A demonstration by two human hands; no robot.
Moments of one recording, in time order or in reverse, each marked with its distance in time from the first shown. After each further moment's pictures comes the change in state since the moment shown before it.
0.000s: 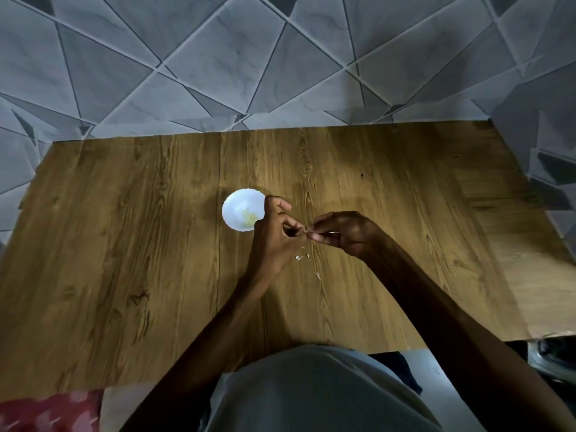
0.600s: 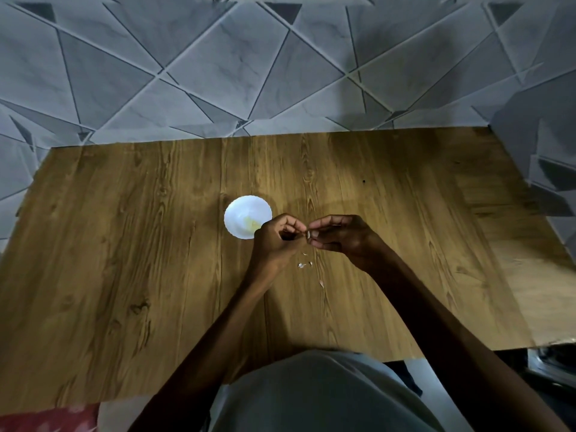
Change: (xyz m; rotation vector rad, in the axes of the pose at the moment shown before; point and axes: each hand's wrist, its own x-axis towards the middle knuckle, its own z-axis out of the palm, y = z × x) left_hand 0.015 -0.016 -0.003 -0.037 -0.064 -0.136; right_hand 0.002 0.004 0.005 -0.083 -0.014 -0.095
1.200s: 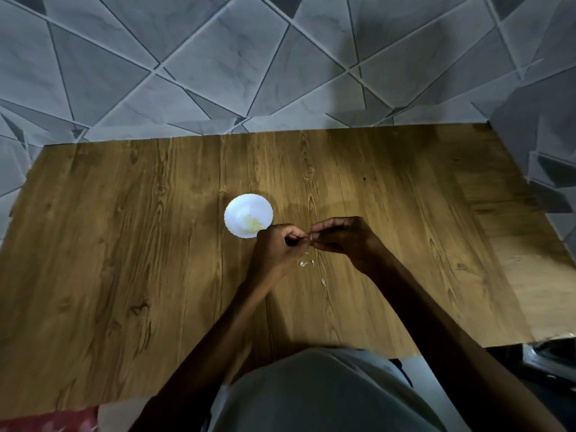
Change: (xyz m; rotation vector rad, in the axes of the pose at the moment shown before) left_hand -0.003 -0.007 -0.005 0.149 -0.091 0.034; right_hand 0.002 0.012 0.000 -0.089 0.059 -0.068
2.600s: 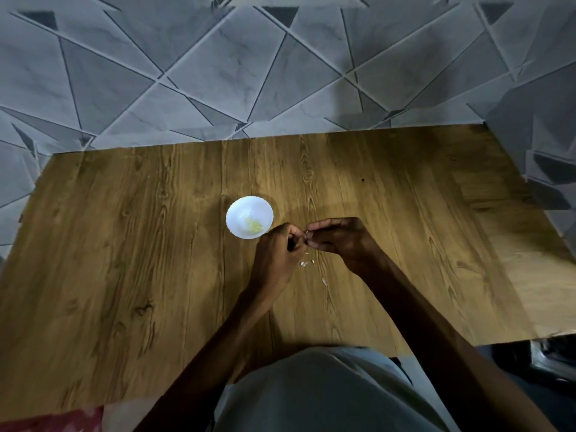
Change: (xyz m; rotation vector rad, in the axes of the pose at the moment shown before) left_hand -0.017 0.007 0.003 0.209 0.136 0.156; right_hand -0.011 -0.004 0.015 0.155 0.039 0.012
